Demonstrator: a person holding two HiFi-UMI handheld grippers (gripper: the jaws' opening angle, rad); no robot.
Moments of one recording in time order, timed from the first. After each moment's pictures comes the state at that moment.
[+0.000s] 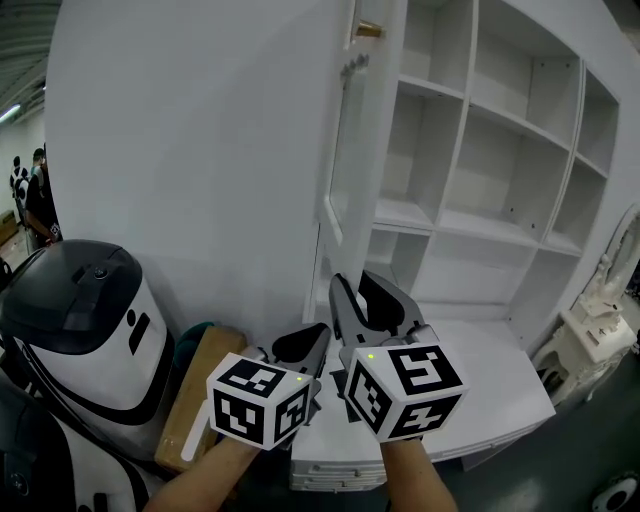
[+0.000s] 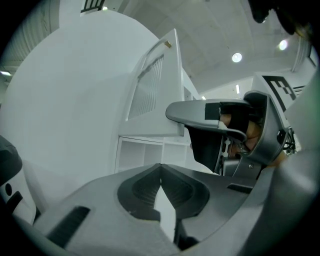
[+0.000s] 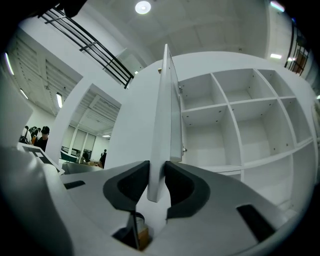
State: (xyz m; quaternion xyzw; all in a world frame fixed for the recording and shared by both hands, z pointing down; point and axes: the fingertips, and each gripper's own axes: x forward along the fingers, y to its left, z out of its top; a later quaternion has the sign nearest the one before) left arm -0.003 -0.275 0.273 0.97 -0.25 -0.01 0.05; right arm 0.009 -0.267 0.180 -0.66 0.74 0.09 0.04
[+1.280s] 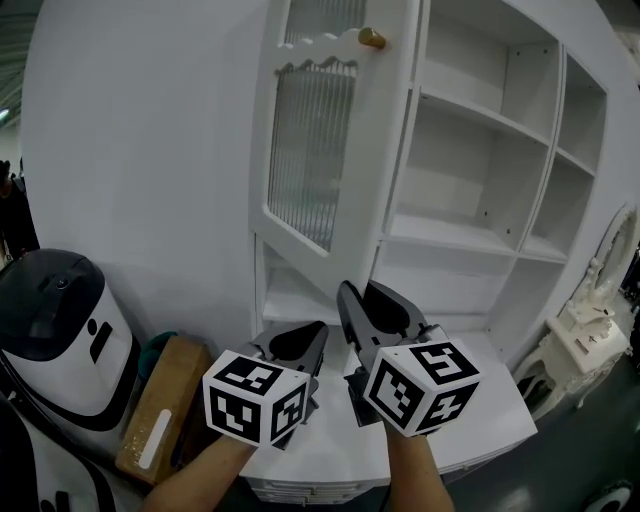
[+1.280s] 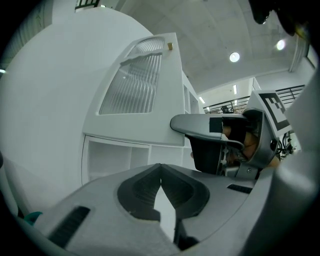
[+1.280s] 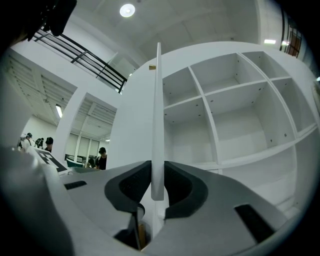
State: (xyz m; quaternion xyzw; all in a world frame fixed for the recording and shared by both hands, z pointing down) left arm 0.133 -0.275 0.255 0.97 -0.23 -0.01 0.04; right arm 0.155 -0.262 0.179 -0.64 0.76 0.05 0.06
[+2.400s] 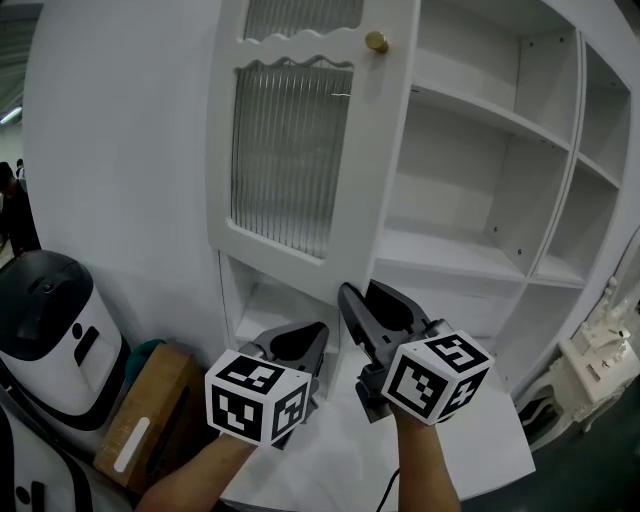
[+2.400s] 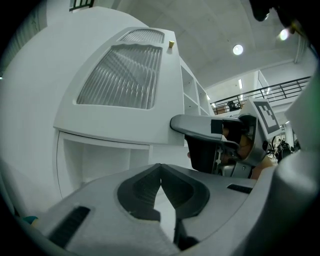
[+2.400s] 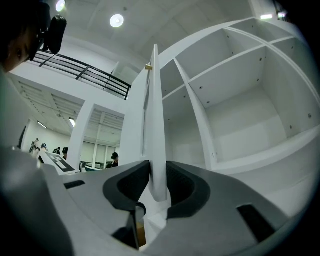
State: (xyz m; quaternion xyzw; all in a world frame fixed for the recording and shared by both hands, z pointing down) left arm 0.236 -0.329 0.254 0.96 -0.27 0.00 0.04; right arm 0.261 -0.320 0.179 -0.55 0.83 0.04 0.09
